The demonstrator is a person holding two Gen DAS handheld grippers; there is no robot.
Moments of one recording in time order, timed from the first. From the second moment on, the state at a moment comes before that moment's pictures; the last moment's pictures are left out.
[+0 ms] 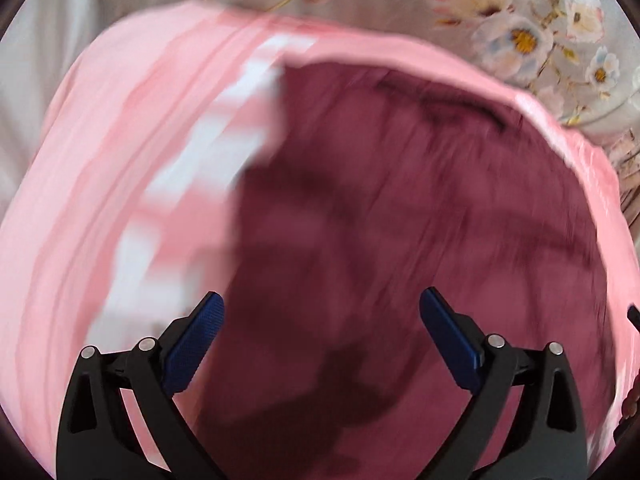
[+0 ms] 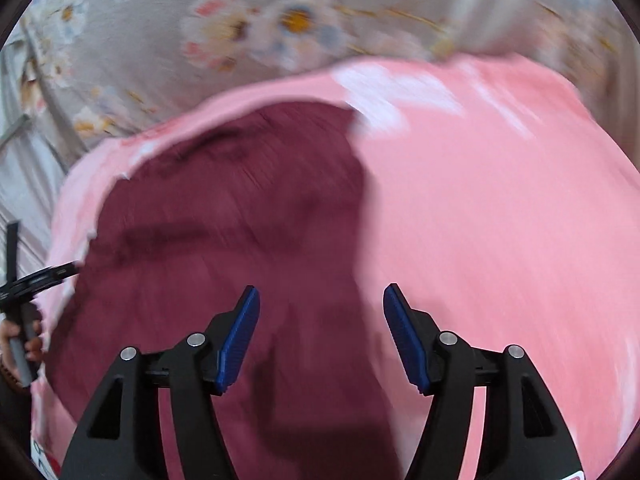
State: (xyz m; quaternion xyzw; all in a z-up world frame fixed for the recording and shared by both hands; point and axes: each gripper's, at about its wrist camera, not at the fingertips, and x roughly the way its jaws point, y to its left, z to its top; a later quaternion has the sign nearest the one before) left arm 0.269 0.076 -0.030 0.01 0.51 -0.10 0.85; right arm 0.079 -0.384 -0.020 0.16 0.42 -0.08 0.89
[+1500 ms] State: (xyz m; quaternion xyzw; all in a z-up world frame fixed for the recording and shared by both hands) left arm 0.075 0.172 0.179 -0.15 0.38 -0.19 0.89; right arm -0.140 -0.352 0.139 0.26 0.19 0.02 0.95
